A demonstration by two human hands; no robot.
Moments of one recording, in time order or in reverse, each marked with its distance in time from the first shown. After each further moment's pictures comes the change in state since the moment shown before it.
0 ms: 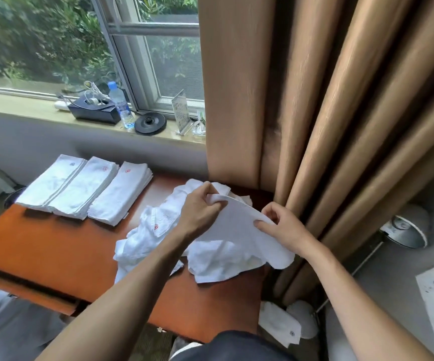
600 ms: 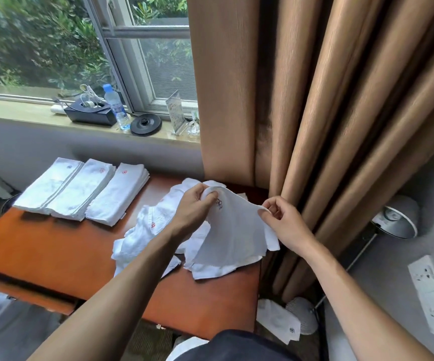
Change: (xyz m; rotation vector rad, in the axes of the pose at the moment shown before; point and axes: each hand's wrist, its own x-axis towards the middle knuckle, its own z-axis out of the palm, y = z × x) left_hand -0.018 0.016 -0.003 -0.227 -0.068 -0.150; right_hand -0.017 0.008 -0.003 0.106 0.199 -0.070
